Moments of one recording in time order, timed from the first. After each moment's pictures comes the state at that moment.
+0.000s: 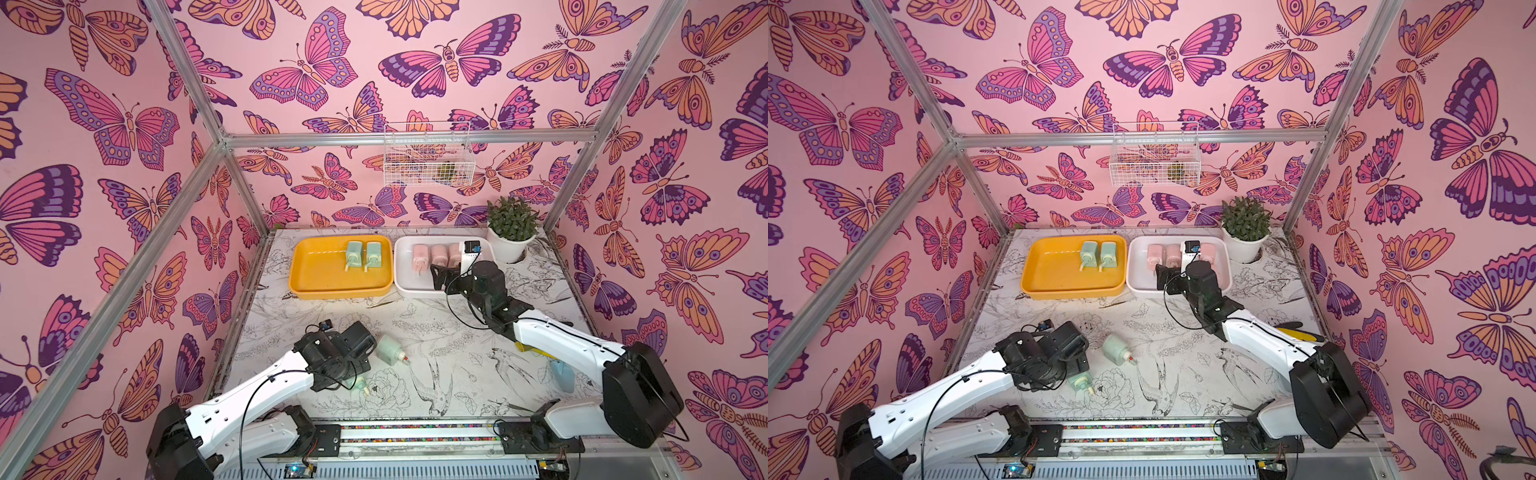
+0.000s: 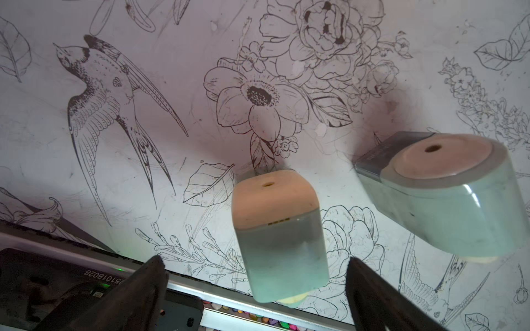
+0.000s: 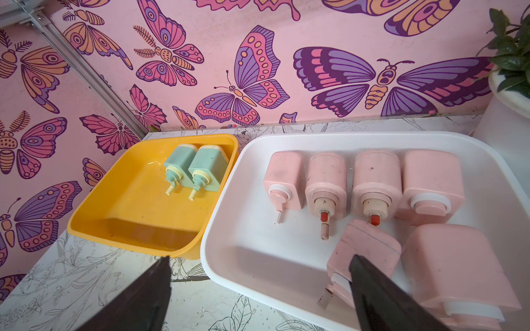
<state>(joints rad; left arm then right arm) -0.84 1.03 0.78 -1.13 -0.23 -1.22 0.63 1.39 0.85 0.22 0.14 0.35</state>
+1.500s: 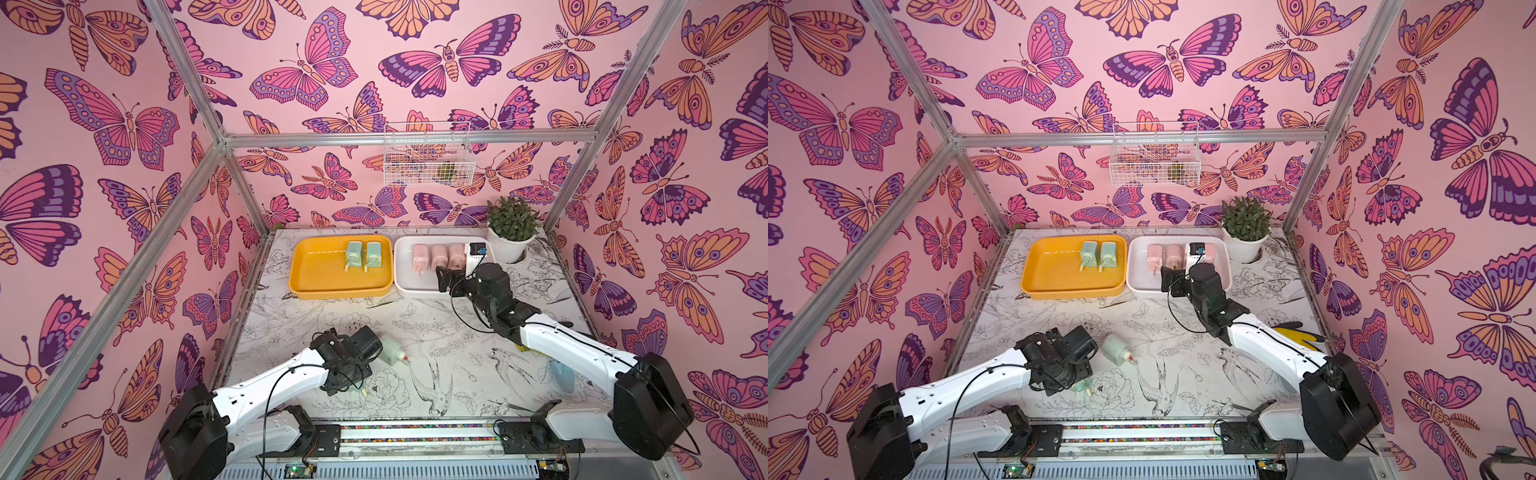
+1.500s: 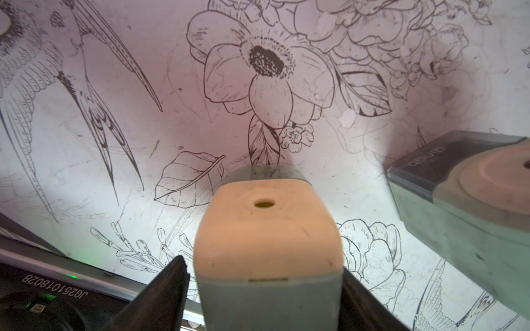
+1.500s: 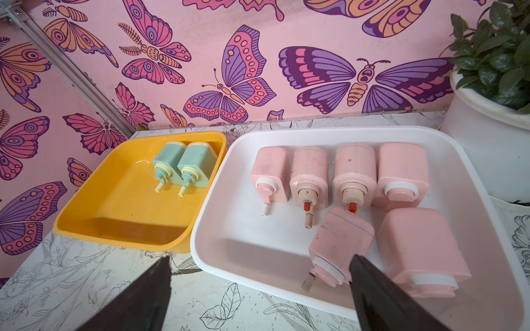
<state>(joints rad) -0.84 1.13 0.69 -1.00 -0.17 -1.27 0.63 1.34 0.84 0.15 0.18 0.35</state>
